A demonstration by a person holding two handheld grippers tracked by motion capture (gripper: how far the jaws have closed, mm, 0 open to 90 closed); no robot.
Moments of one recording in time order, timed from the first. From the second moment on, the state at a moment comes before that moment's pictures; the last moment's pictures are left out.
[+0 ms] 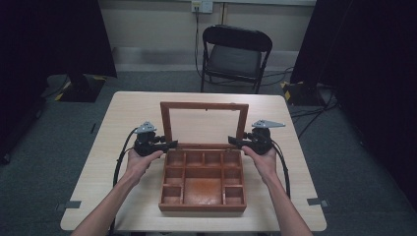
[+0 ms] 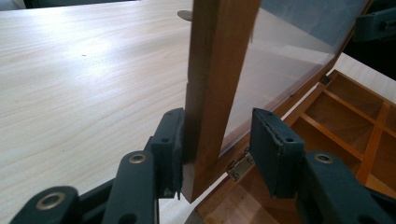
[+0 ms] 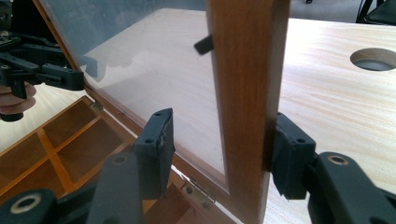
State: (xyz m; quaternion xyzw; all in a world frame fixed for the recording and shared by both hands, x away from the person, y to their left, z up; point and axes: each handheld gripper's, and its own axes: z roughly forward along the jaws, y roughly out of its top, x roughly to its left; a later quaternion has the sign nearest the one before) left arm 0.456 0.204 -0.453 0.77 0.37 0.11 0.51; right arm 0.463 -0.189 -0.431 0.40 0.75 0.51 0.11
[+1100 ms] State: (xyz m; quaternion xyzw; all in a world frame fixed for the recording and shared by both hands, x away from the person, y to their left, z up) left arm 0.470 0.206 -0.460 0.76 0.40 0.09 0.50; right arm 0.479 -0.186 -0.444 0.43 0.74 0.50 0.12
